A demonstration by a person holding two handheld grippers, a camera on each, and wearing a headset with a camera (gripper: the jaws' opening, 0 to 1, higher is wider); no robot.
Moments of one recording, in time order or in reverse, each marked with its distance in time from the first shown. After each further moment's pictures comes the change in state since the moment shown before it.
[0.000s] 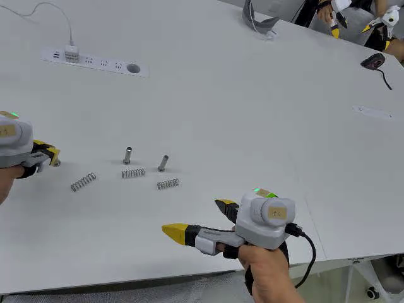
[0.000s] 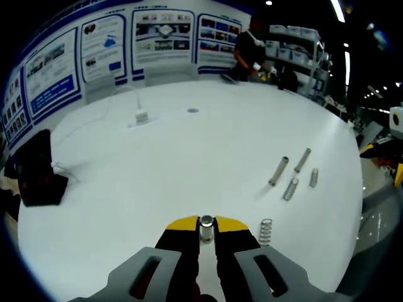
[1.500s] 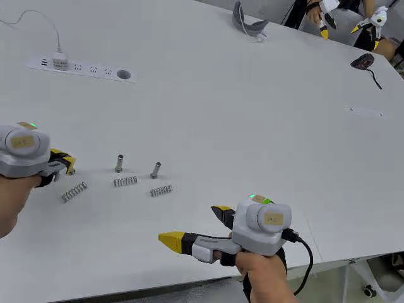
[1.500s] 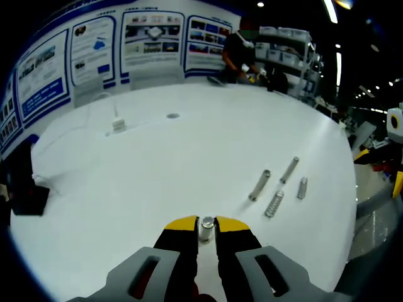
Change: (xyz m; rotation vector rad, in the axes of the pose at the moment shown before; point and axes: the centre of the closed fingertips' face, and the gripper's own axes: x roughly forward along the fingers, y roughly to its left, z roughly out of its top) left arm 0.022 -0.038 0.015 0.011 -0.011 -0.070; right arm -0.001 -0.004 -0.001 0.006 0.005 -0.004
